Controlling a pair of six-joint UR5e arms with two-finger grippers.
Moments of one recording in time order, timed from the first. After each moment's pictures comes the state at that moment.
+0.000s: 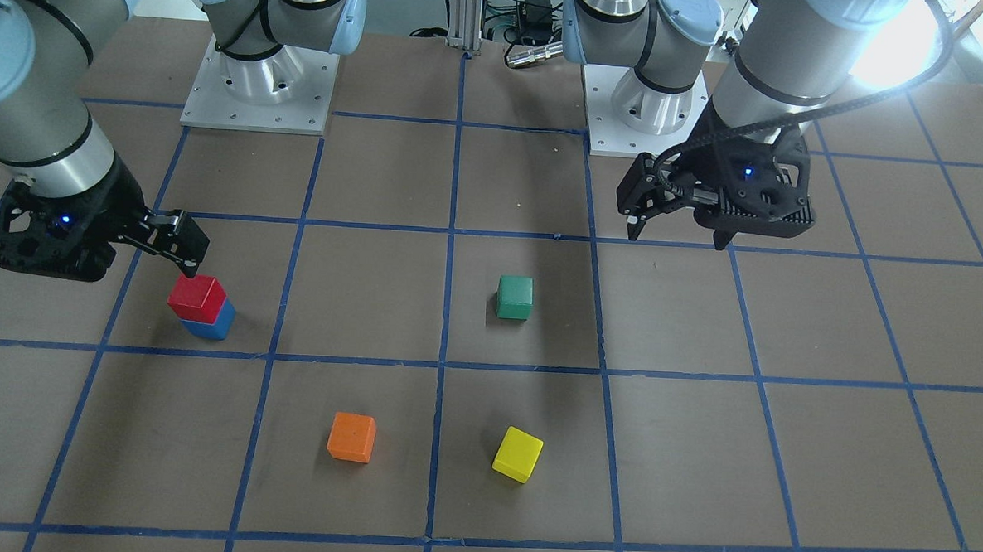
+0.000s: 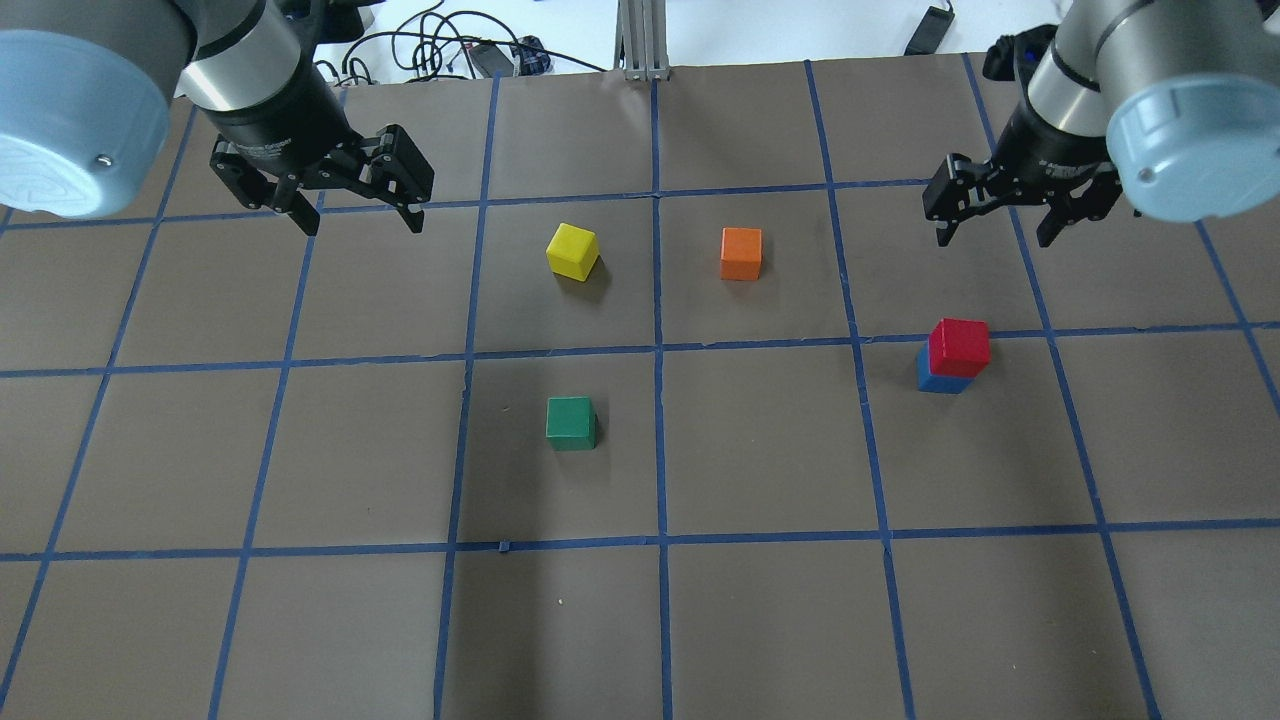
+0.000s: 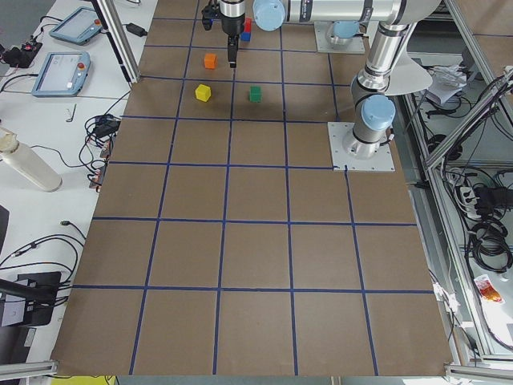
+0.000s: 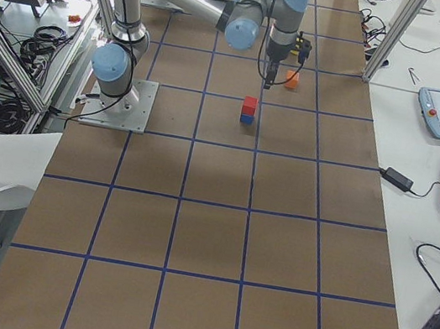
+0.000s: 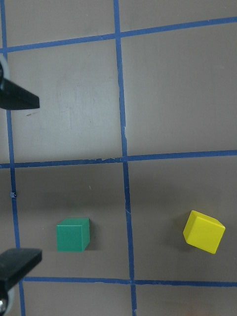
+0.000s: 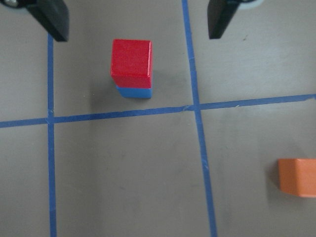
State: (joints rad) left arm -1.57 -1.63 -1.54 -1.50 1.54 0.04; right arm 1.46 -1.46 1.63 -1.75 -1.58 -0.04
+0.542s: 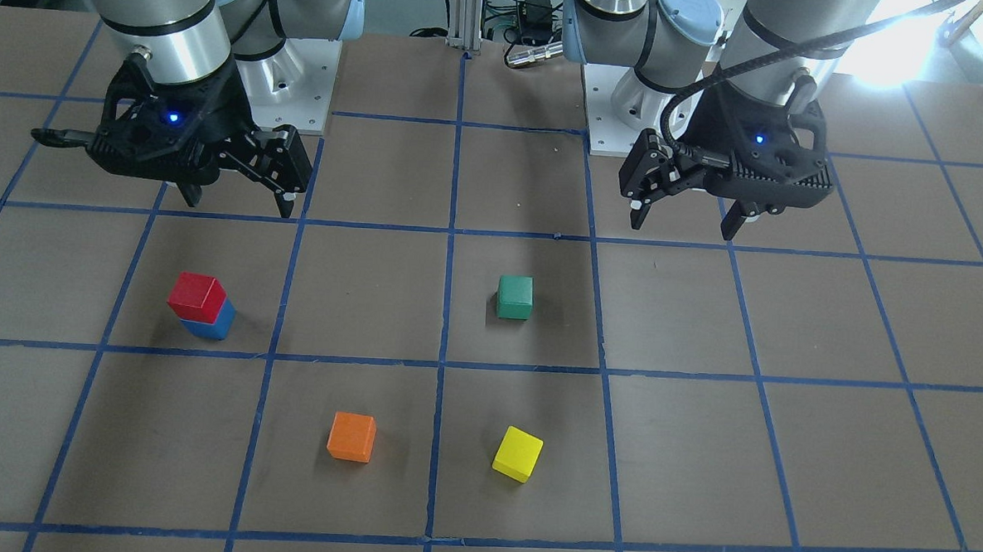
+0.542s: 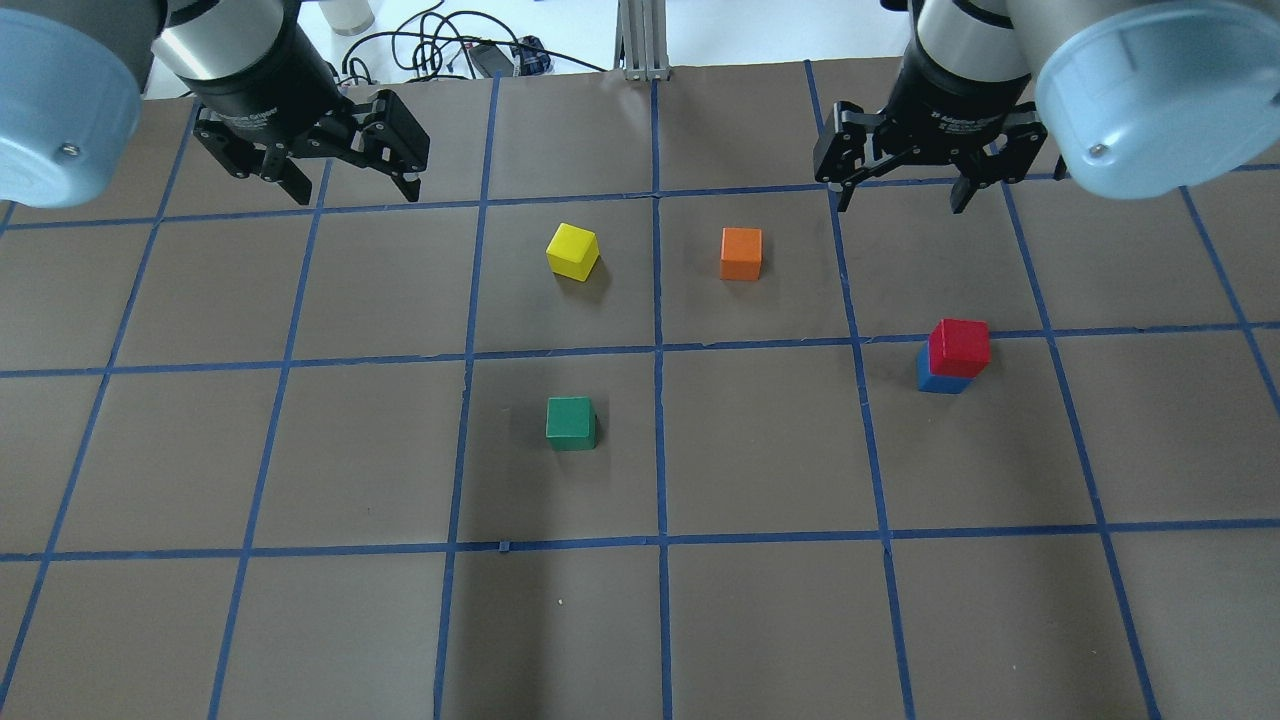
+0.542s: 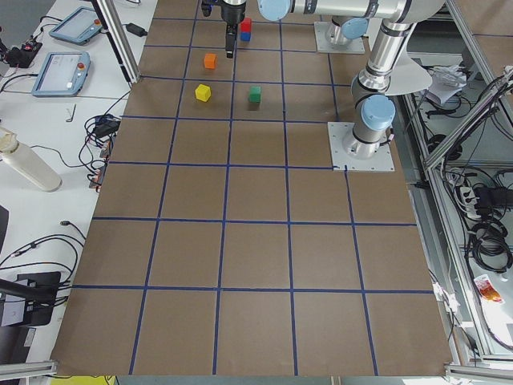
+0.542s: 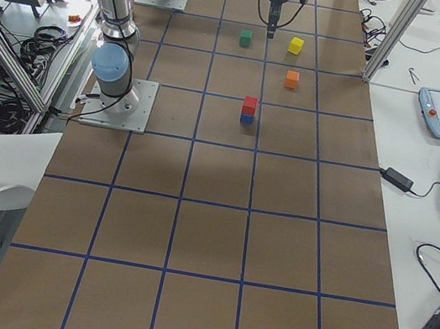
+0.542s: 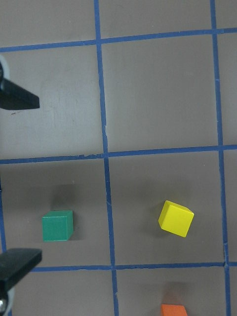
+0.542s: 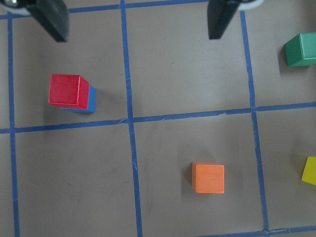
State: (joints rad) left arm -1.58 -1.61 -1.51 -1.49 1.54 0.04; right arm 1.65 -1.53 1.56 -1.69 -1.58 0.15
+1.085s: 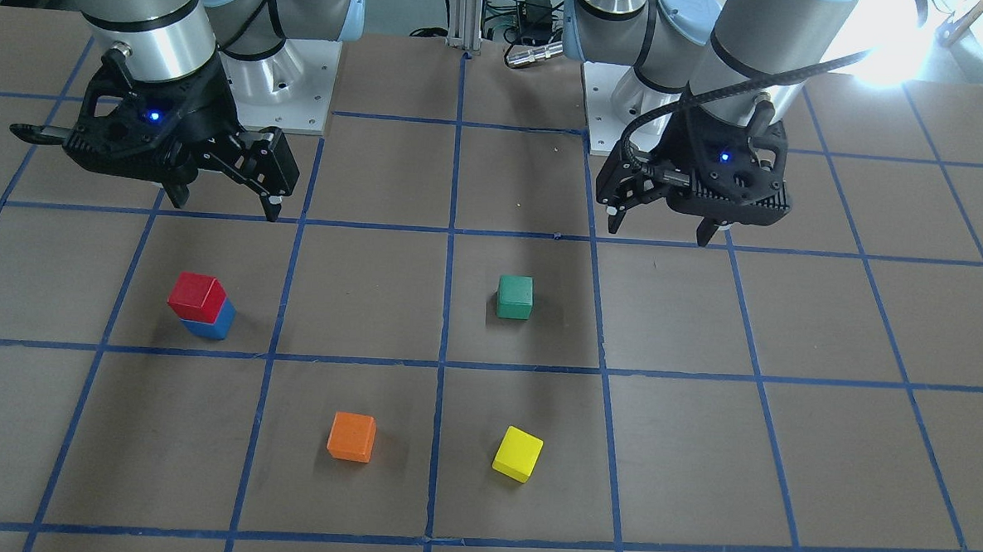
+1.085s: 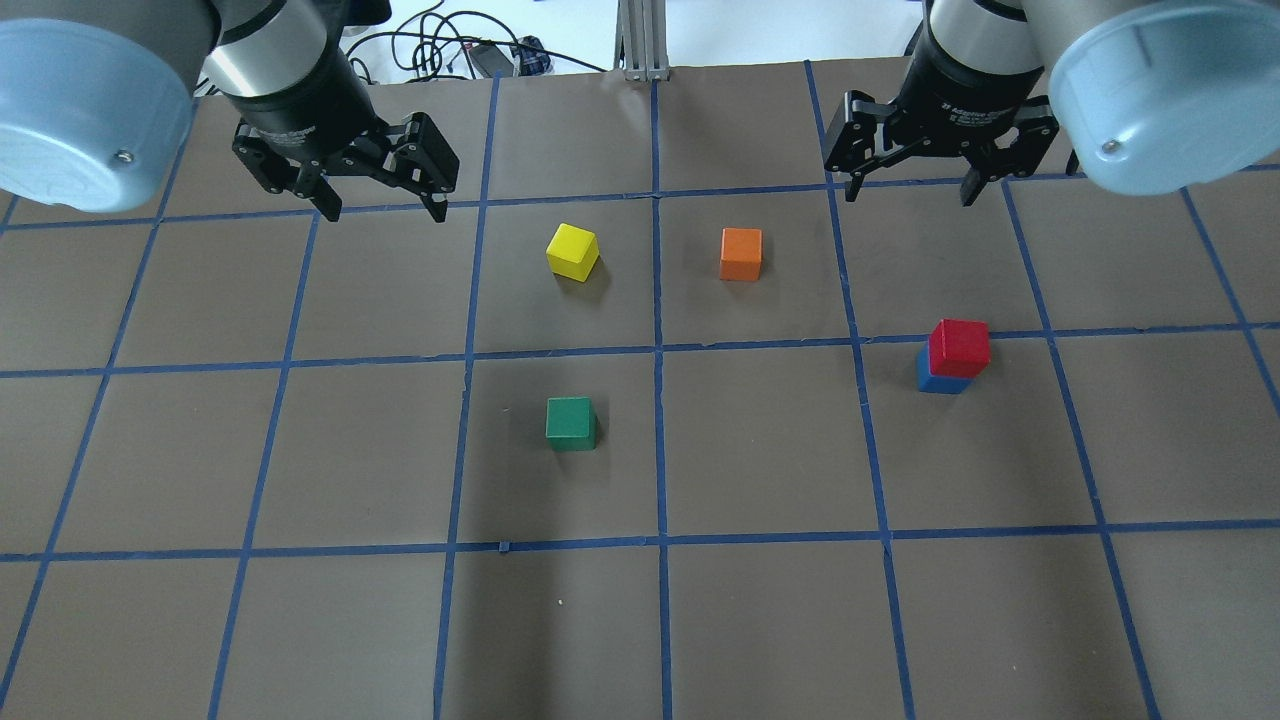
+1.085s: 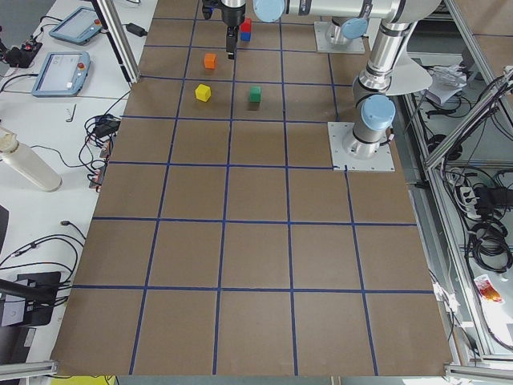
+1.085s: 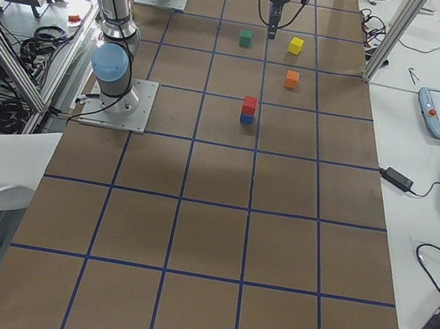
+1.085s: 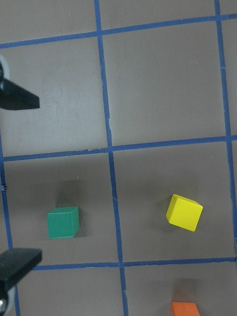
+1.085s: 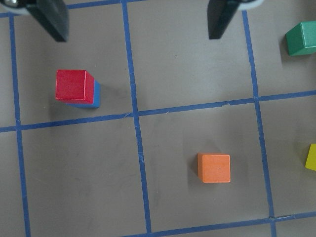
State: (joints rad) left arm -1.62 -1.64 -1.52 -1.50 1.54 0.04; right arm 1.62 -1.53 1.55 -1.70 -1.58 0.16
